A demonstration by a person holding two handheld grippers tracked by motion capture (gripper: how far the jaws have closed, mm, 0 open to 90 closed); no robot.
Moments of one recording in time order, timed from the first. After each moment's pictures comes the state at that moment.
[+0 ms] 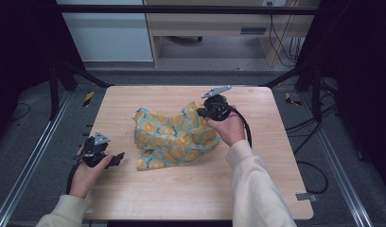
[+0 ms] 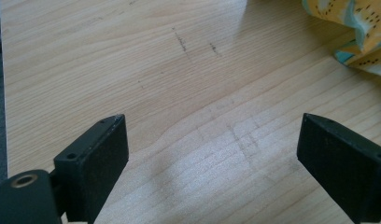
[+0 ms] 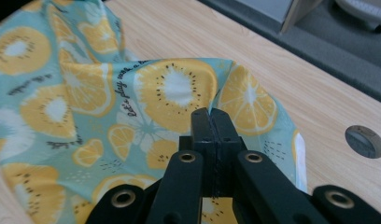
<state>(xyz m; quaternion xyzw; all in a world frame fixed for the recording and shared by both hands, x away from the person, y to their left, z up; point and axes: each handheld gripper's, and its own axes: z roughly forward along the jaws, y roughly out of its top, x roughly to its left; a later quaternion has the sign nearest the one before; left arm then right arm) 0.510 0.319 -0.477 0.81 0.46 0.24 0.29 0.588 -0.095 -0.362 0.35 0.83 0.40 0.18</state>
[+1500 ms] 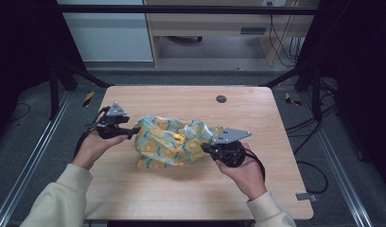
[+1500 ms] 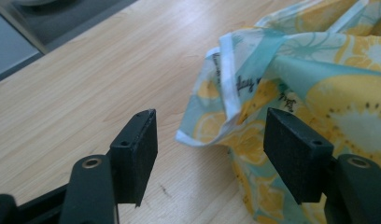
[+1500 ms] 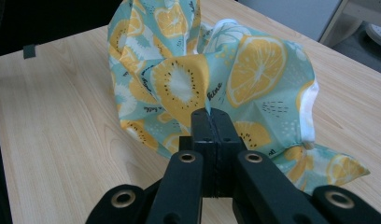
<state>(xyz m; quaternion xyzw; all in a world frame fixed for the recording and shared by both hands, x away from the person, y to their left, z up) 0.559 0.259 -0.390 0.85 0.34 0.21 0.34 0.457 -0.120 -0.378 0.28 0.83 0.46 0.17</state>
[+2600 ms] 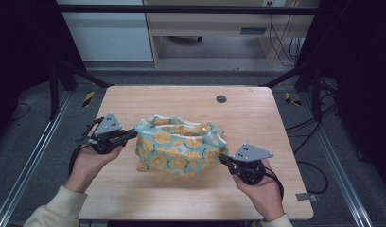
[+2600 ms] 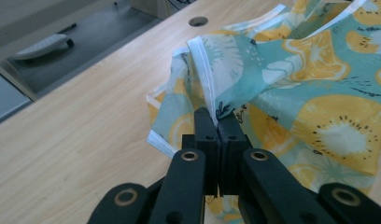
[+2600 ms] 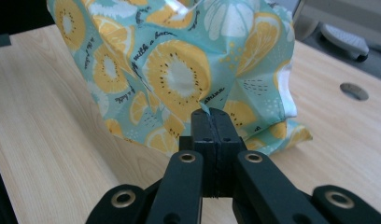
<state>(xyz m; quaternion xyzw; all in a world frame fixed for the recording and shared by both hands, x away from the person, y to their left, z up) 0.482 0.248 -0.354 0.84 0.28 0.23 0.41 0.414 -0.161 -0.391 0.31 0.81 0.44 0.22</state>
